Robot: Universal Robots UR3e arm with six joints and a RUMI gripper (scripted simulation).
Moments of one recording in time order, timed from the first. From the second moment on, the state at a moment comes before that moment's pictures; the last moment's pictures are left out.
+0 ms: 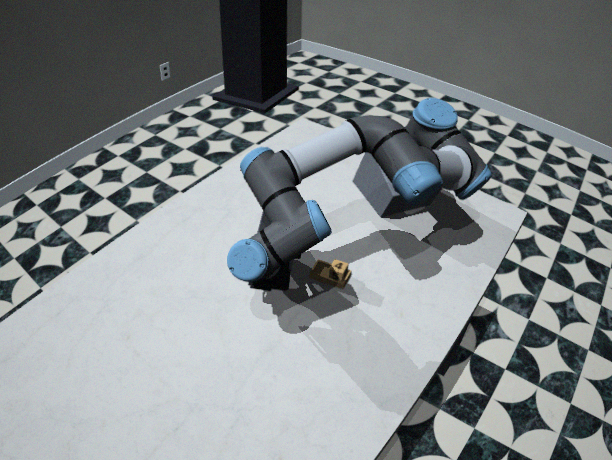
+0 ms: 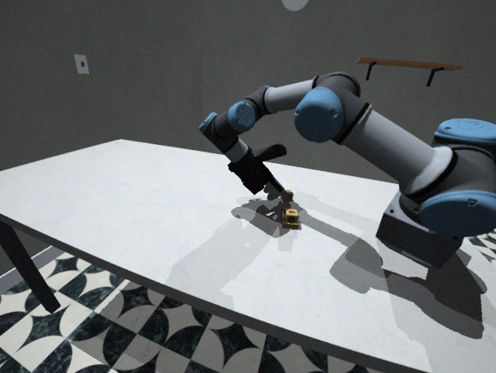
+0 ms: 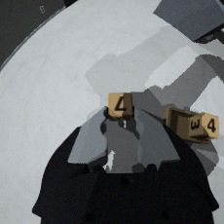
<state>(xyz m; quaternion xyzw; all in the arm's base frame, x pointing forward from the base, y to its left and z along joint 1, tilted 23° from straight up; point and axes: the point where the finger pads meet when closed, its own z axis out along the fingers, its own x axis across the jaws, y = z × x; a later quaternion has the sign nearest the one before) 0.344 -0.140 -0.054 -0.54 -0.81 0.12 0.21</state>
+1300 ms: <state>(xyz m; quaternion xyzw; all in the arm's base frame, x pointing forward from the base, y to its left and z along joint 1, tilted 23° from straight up) 0.328 -0.159 0.006 -0.54 -0.81 0.12 0.21</state>
